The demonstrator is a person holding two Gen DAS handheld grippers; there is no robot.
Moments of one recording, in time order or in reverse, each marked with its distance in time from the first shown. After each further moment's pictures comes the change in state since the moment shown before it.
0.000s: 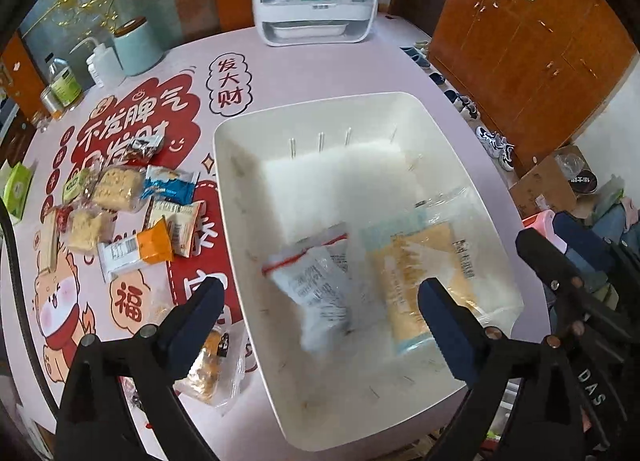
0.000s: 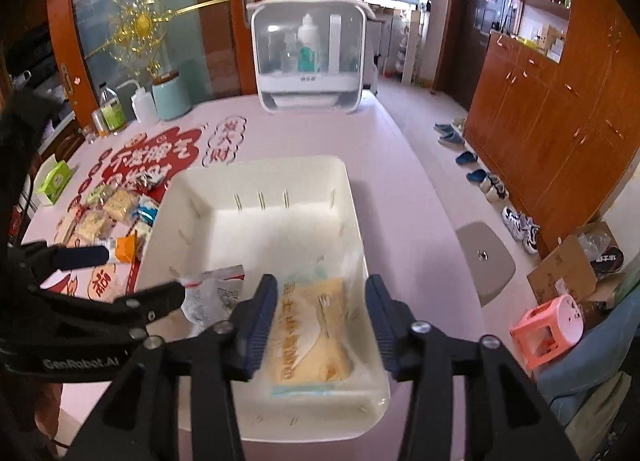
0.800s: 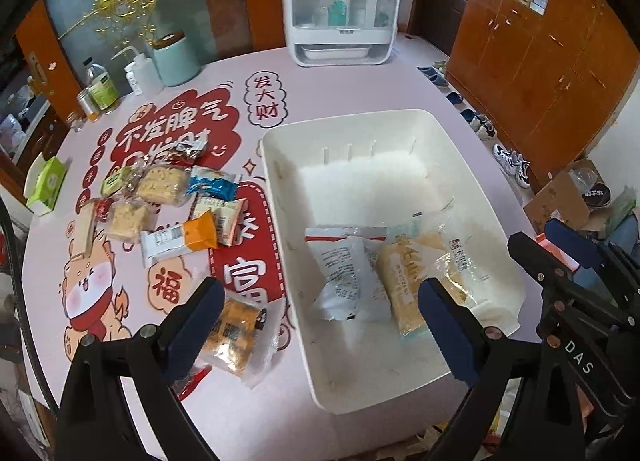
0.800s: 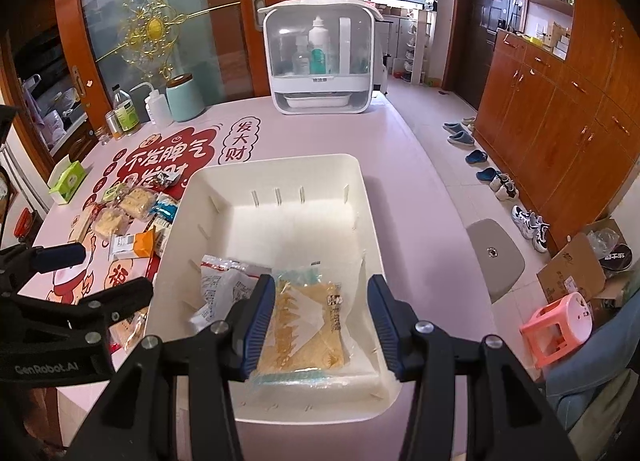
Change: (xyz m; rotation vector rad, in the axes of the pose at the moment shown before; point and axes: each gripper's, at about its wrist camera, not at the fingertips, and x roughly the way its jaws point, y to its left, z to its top) left arm -0.049 0.013 -0.030 -0.024 -0.083 0.087; right arm -0.011 0.007 -0.010 -0.003 0.012 0.043
